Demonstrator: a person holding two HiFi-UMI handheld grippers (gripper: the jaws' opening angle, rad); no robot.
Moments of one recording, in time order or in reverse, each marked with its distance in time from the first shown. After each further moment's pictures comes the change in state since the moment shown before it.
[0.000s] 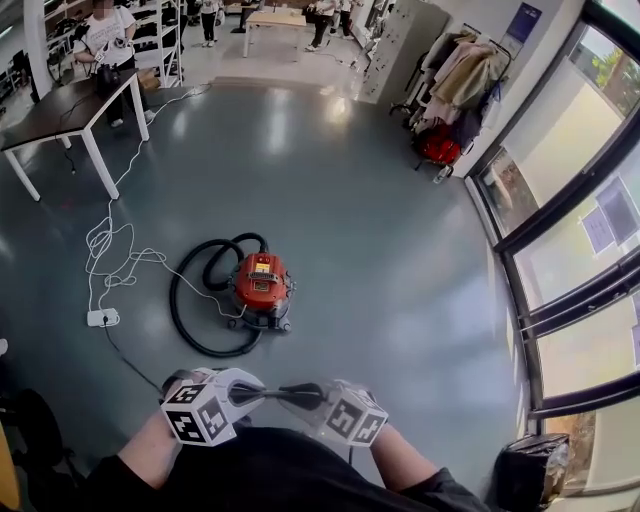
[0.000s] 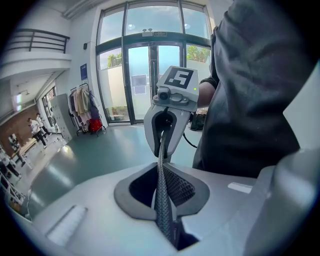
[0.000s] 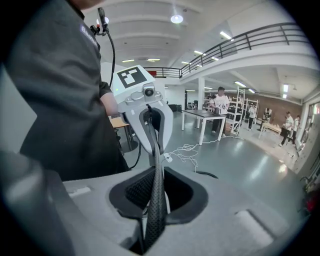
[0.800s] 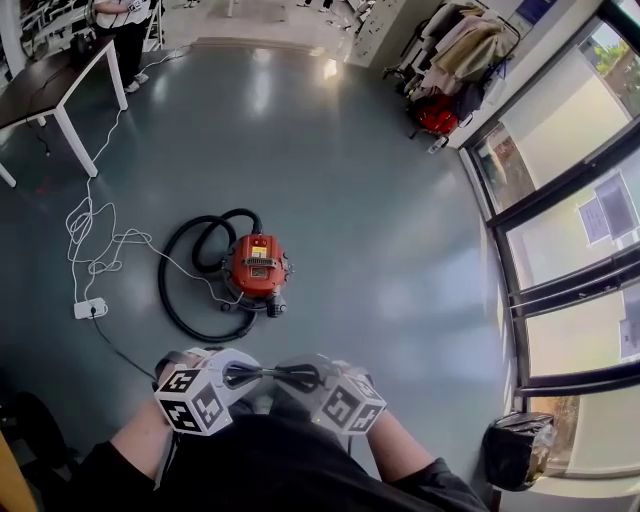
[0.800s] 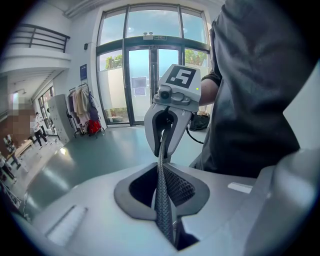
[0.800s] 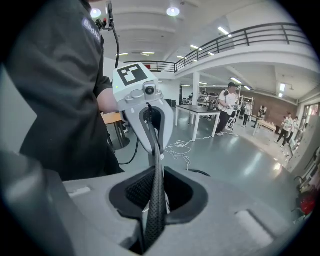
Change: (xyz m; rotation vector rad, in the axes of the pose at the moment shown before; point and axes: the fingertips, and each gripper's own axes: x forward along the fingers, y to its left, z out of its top) left arm -0.020 0.089 -0.040 0.025 -0.034 -0.044; right arm 0.056 -0.077 0.028 0.020 0.060 -0.061
